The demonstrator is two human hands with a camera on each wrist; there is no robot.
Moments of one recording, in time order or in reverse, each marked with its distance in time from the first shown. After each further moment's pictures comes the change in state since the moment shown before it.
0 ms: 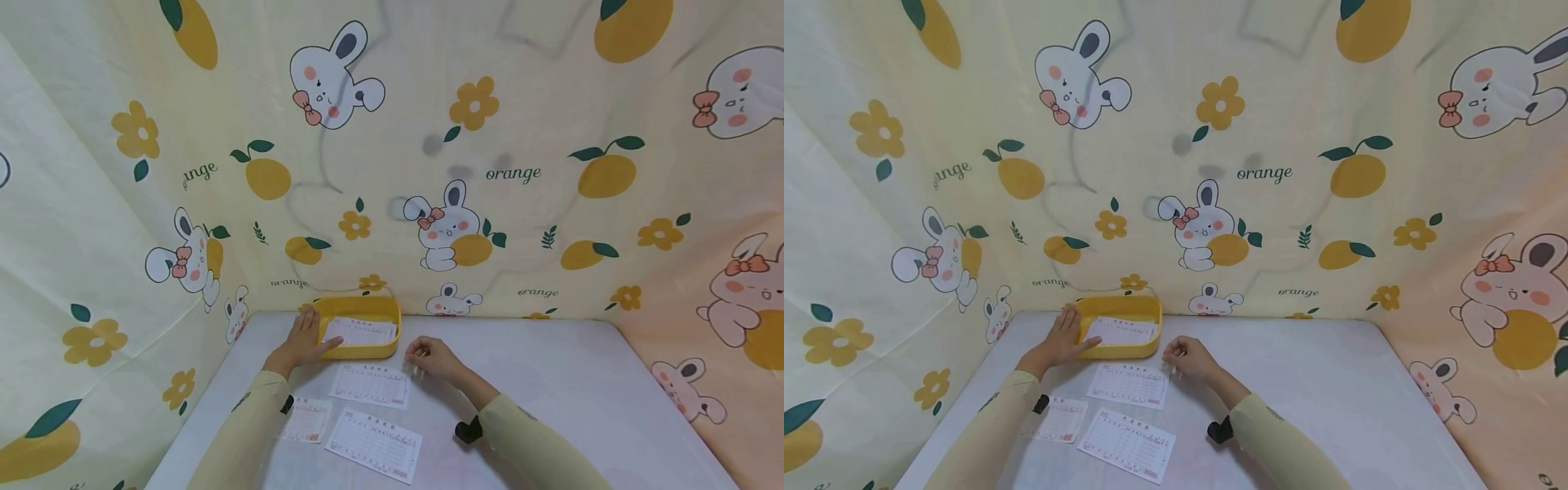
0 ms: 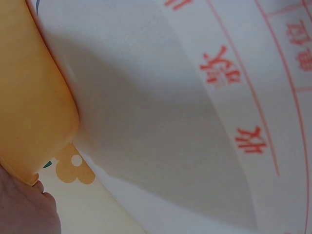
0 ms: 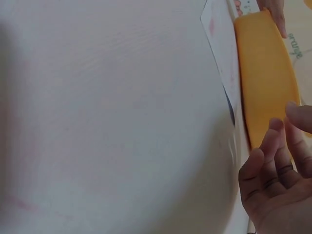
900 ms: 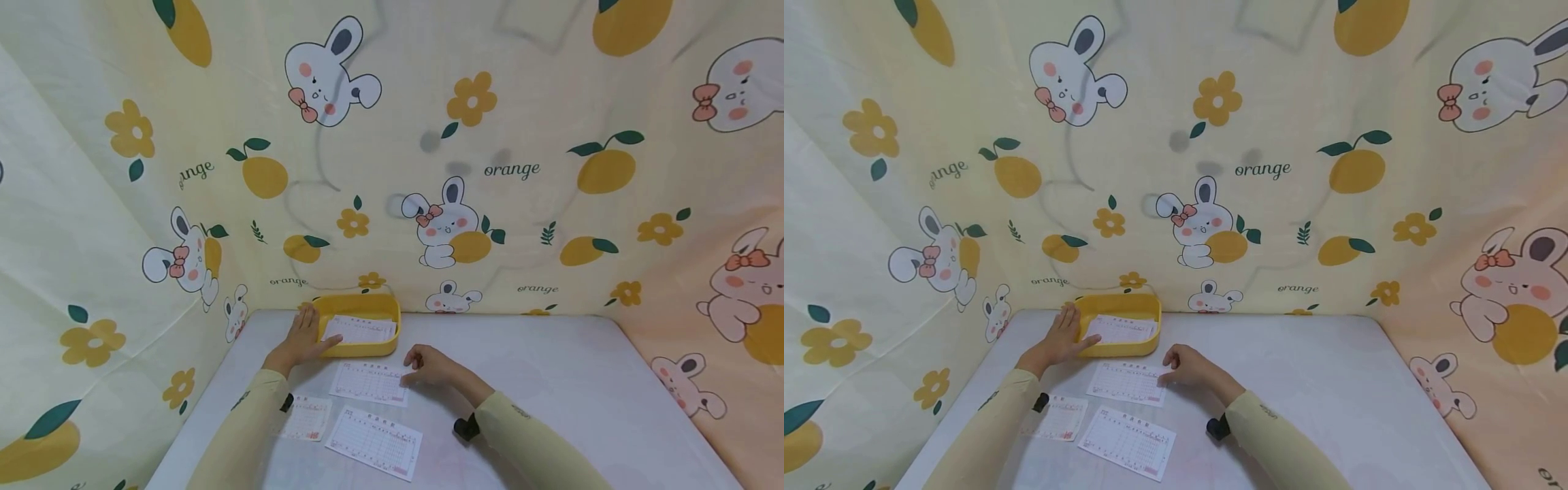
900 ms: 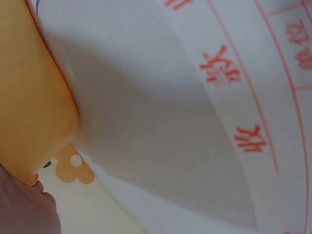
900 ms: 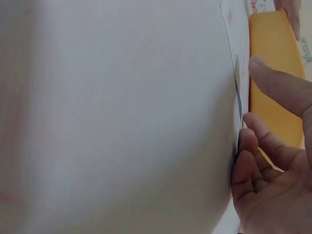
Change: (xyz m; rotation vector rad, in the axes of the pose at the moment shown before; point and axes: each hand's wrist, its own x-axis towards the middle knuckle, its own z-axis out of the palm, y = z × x) left_hand 0.017 -0.019 0.009 0.051 -0.030 0.004; right_hand -0.006 0.001 0.006 -0.224 -0.166 0.005
